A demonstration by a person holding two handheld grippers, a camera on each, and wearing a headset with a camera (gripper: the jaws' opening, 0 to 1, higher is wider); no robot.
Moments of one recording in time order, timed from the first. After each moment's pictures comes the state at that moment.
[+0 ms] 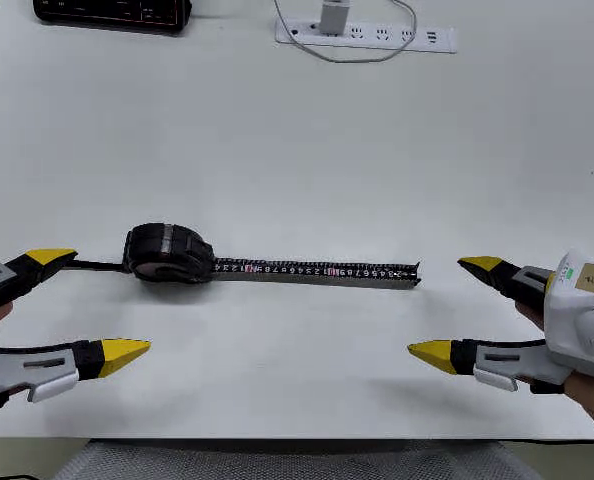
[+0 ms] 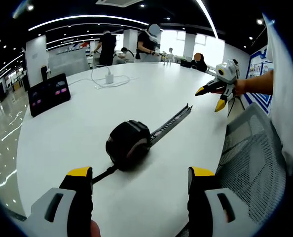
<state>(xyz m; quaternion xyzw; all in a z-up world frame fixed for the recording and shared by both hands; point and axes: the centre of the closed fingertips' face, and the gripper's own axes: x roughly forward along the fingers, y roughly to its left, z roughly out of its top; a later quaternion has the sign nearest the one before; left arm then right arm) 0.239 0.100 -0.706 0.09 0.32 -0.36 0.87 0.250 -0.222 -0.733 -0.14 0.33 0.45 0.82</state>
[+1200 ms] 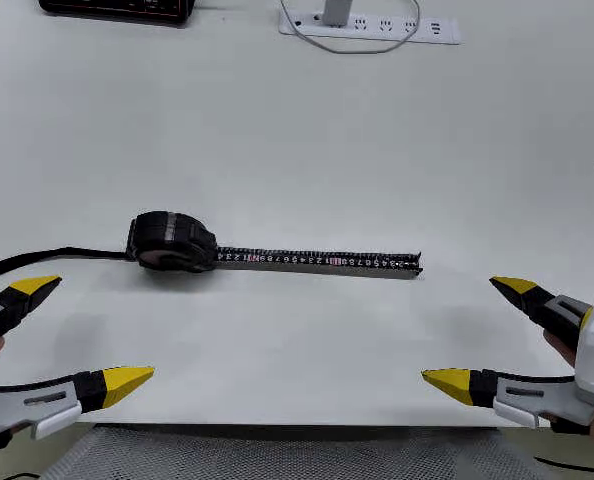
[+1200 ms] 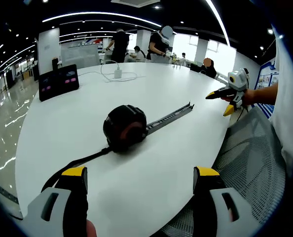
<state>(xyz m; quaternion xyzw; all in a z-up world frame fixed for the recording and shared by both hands) 0.208 0.106 -0.719 0.06 0.33 -0.32 0.89 0.218 -0.233 -0.732 -0.11 0.33 0.41 0.84</state>
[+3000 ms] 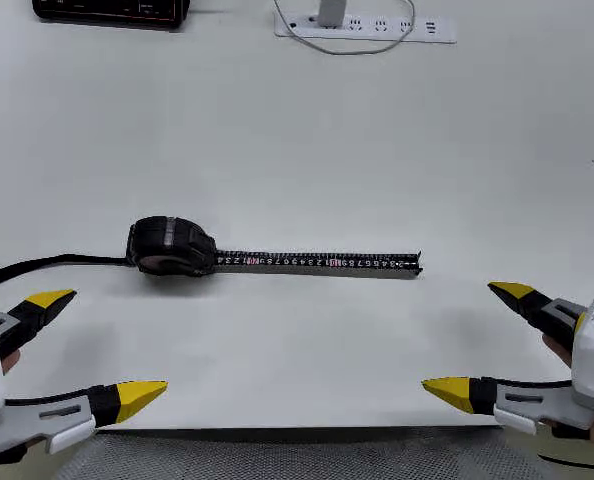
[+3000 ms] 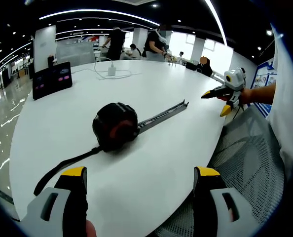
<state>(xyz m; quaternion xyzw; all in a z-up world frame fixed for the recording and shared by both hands) 0.203 0.090 -0.724 0.06 0.34 -0.34 0.88 0.215 -0.235 -0.739 -0.11 0.34 0.42 0.84</state>
